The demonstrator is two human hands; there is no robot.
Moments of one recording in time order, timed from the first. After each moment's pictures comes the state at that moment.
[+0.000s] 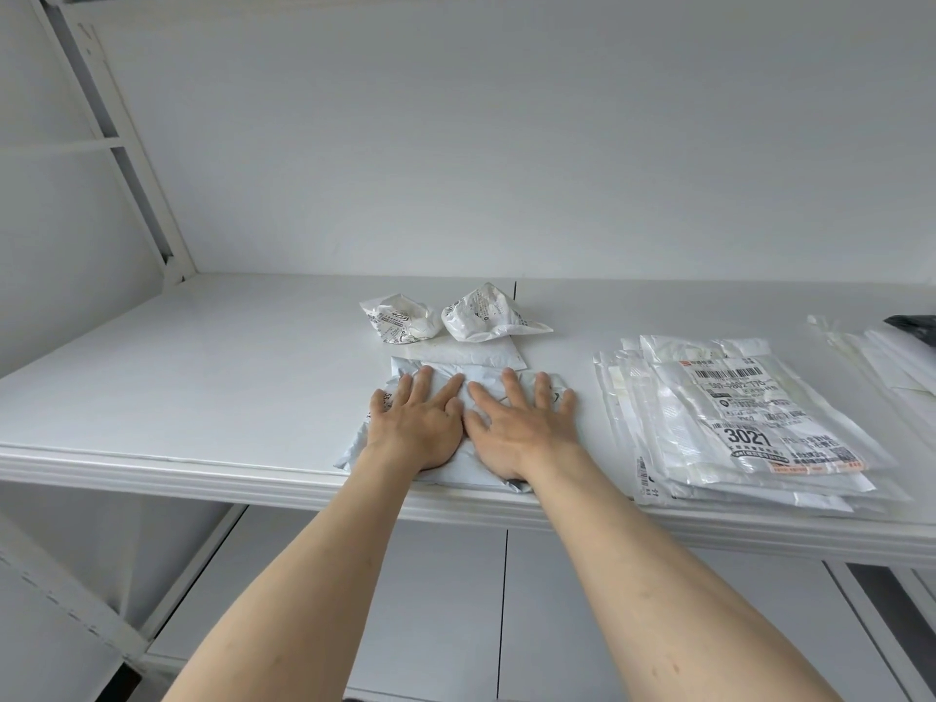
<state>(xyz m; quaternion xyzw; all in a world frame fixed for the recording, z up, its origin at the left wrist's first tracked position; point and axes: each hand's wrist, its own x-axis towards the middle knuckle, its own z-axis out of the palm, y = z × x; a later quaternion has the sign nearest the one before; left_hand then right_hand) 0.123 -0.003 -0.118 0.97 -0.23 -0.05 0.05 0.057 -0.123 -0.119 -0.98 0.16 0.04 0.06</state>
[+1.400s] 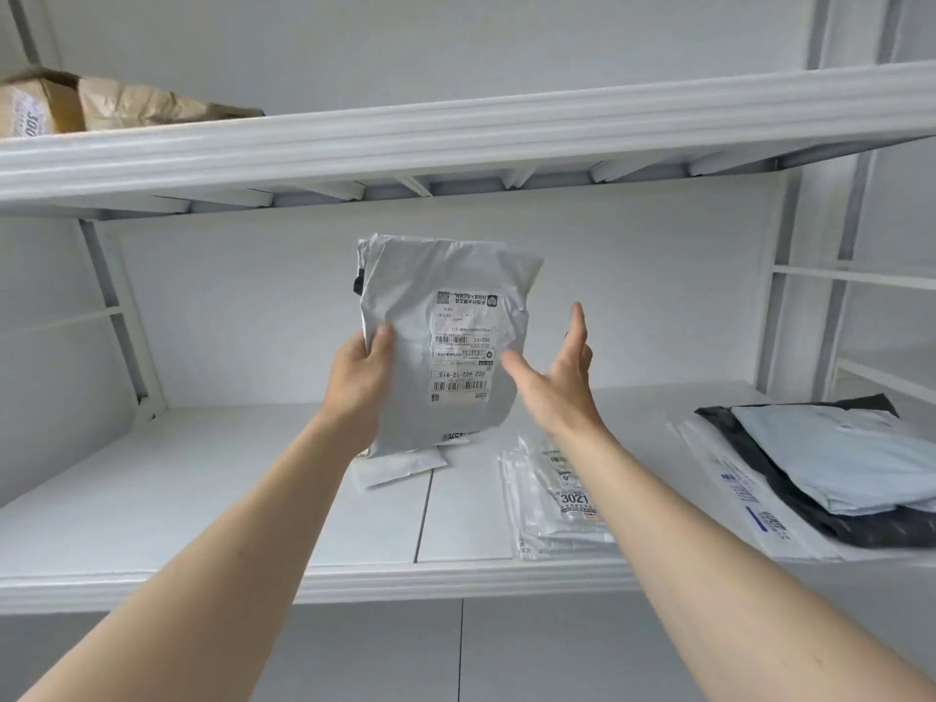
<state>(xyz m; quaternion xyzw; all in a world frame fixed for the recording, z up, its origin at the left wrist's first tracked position) 0.020 -0.018 0.075 0.63 -0.24 0.02 0.73 -0.088 -0.182 0.054 -0.74 0.16 -0.39 0.52</state>
